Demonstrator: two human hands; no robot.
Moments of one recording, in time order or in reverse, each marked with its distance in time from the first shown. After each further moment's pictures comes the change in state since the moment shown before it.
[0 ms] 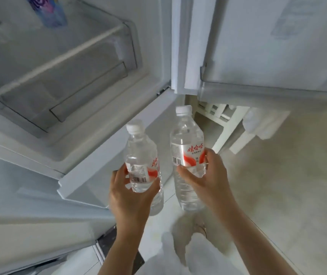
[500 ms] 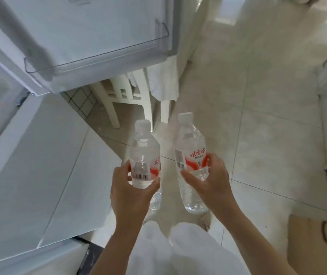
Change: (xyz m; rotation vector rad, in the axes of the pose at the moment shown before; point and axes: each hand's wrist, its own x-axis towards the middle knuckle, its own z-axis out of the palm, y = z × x) left_hand -0.153 0.057 0.128 0.063 -0.585 0.167; right_hand -0.135 0.137 -0.169 0.035 0.453 0.400
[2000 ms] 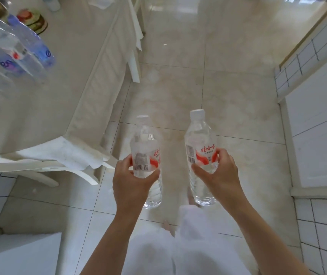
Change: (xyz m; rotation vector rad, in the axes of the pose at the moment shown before) left_hand 0.235 0.314 0.500 0.046 -0.248 0.018; right_hand 0.507 0.118 -0.336 -0.009 0.144 0.227
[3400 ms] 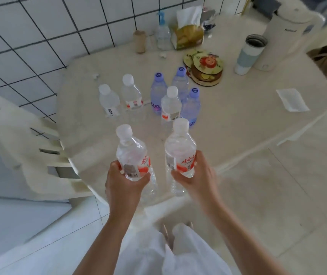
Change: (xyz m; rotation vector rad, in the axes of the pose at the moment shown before) left_hand 0.387 -0.001 -0.176 -0.142 0.883 -0.505; right_hand 0.297 -0.373 0.365 -0.193 -0.809 -0.702
